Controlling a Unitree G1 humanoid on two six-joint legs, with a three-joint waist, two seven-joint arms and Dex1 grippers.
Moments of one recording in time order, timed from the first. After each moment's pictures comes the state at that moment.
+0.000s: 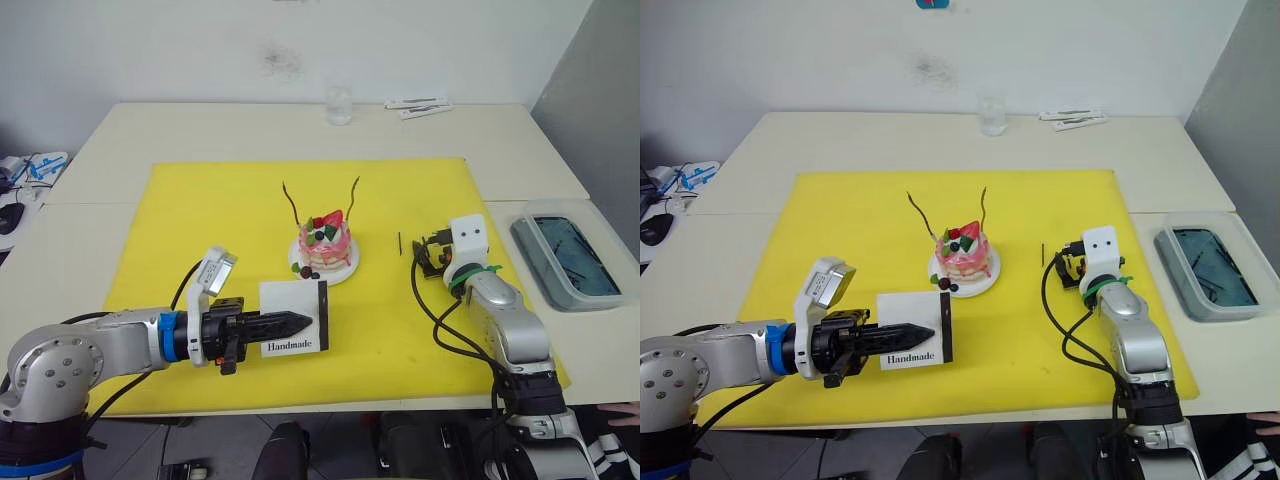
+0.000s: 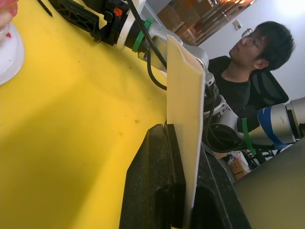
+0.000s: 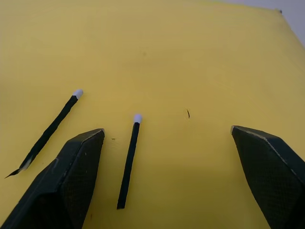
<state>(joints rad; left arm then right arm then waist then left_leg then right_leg) -0.15 0.83 0.24 -0.43 -1.43 1.19 -0.68 -0.38 -0.22 -0.03 -0.09 0.07 0.62 0.14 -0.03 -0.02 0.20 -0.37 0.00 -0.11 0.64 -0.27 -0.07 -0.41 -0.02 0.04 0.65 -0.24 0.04</state>
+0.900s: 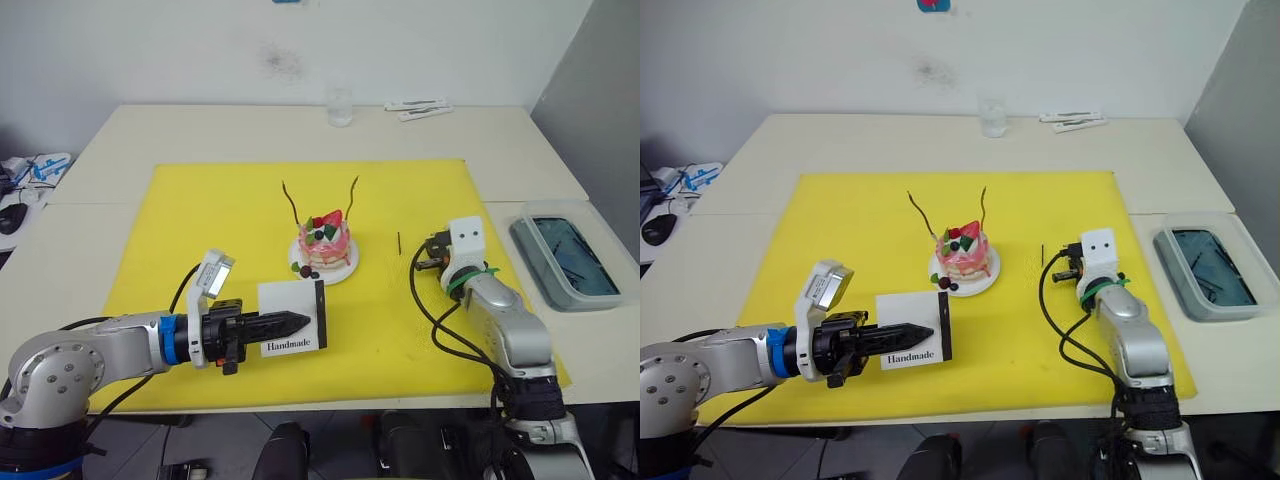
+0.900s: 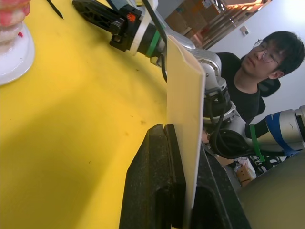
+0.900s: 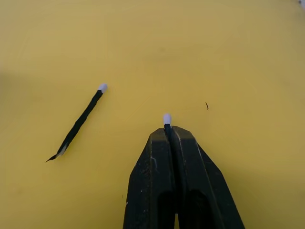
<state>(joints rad) -0.12 0.82 0.24 -0.43 -1.42 1.15 -0.66 -0.33 -0.29 -0.01 -0.23 0.13 0.69 0.25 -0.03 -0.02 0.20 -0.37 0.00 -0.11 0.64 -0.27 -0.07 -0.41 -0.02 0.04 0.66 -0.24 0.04</state>
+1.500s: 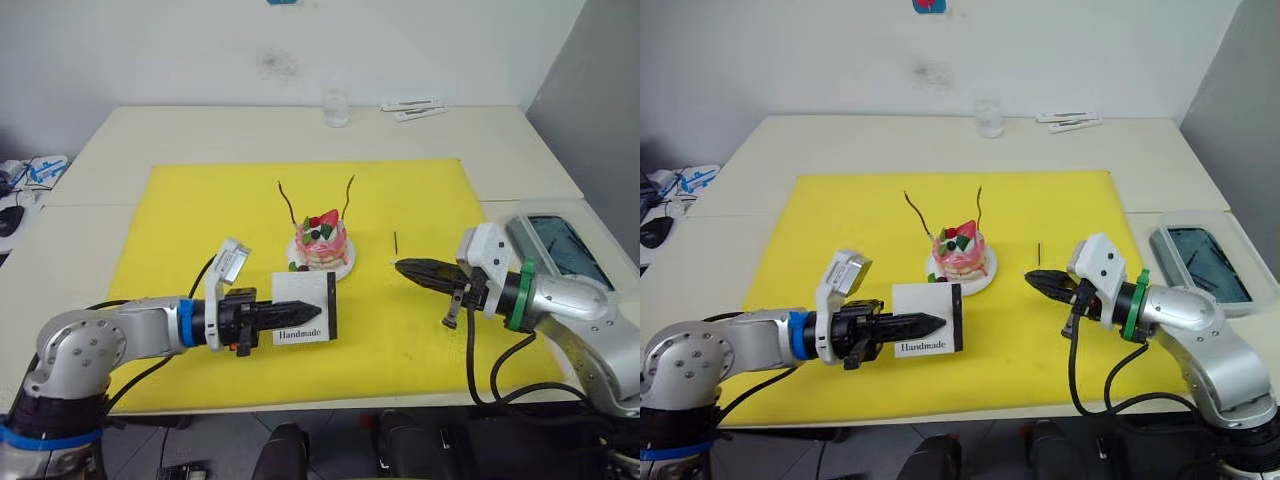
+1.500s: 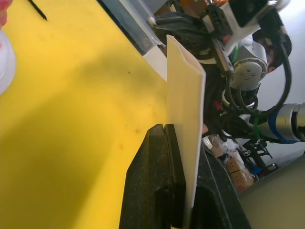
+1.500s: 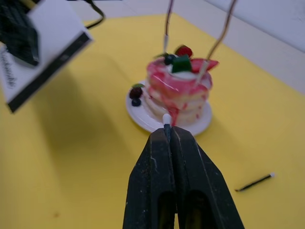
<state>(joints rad) -0.30 0.79 0.12 -0.30 -1.38 1.19 -0.68 -0.30 -0.73 -0.01 -0.63 0.48 0.65 0.86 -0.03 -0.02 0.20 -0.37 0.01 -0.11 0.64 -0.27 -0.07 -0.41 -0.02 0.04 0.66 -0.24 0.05</state>
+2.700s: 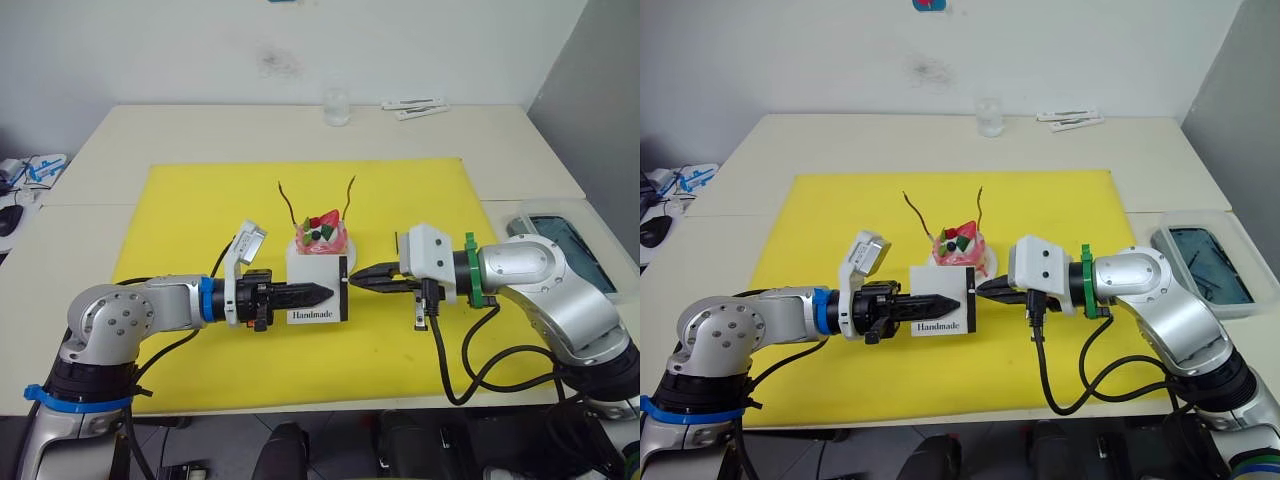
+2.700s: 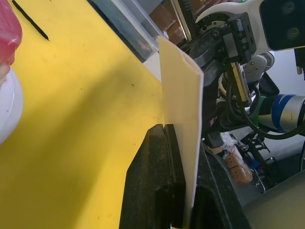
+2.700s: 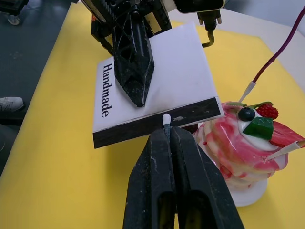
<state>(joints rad) -0.41 0.71 0.07 -0.23 -1.25 1.21 -0.75 -0.57 -0.70 0.29 -0.49 0.34 0.51 1.00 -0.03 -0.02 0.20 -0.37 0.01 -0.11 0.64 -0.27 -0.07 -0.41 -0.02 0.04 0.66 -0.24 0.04</state>
